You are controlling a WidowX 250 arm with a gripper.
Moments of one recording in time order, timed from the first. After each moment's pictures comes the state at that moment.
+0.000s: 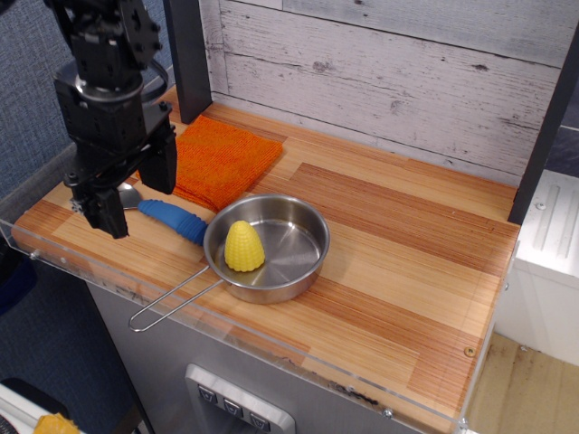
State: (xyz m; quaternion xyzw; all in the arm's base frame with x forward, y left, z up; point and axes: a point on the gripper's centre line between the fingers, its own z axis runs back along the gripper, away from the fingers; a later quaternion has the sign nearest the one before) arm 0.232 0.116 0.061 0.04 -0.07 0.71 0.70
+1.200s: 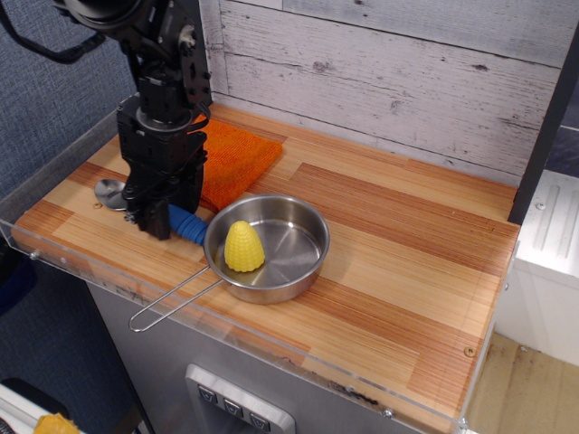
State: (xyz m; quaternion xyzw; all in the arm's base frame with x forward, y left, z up) arm 0.273 0.119 0.007 0.07 -0.05 0.71 0.70
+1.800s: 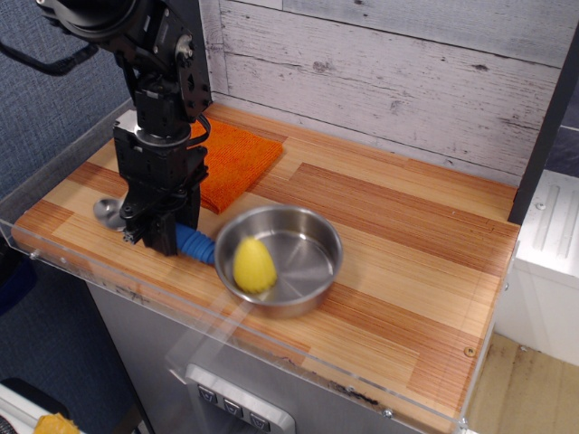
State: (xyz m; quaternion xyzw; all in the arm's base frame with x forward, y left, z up) arm 0.255 0.109 0.017 0.05 -0.04 0.72 0.69
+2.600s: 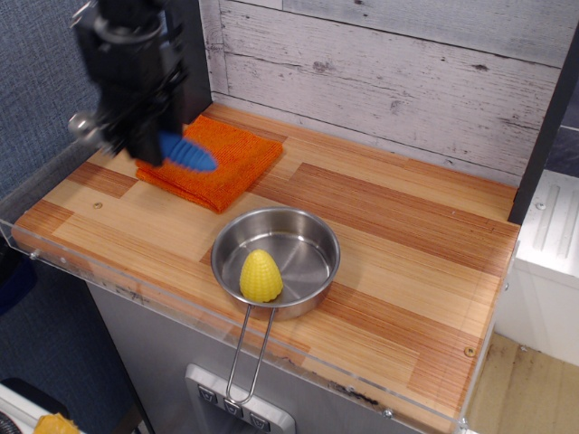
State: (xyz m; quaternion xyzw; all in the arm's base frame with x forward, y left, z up) arm 0.277 0.112 0.100 0.01 -0.11 0.73 0.68
